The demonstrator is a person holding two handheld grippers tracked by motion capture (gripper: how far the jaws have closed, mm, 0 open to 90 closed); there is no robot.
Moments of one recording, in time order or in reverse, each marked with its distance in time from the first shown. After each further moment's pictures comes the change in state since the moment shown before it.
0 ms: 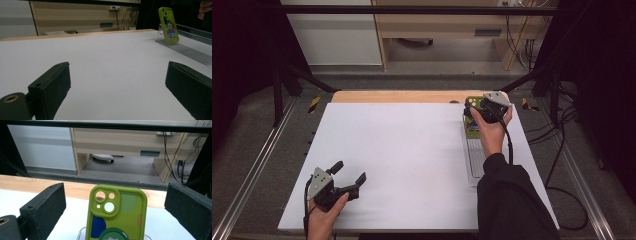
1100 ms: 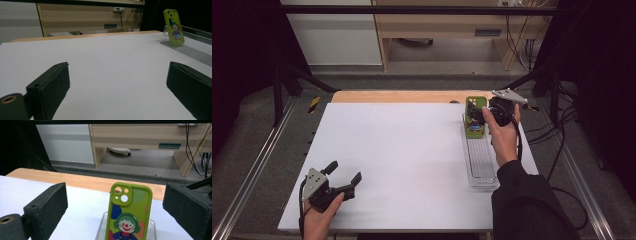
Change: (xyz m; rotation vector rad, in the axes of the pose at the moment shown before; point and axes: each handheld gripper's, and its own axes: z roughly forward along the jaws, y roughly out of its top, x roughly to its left) left arm 0.007 0.001 -0.007 -0.009 0.025 -0.007; right arm -0.005 0.034 -0.055 0.068 0.149 0.031
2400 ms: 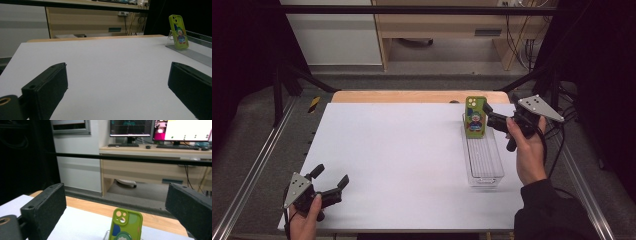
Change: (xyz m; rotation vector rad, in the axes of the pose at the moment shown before) left arm 0.020 -0.002 -0.026 -0.035 0.026 -0.020; right arm -0.008 0.010 -0.082 -0.268 0.090 -0.063
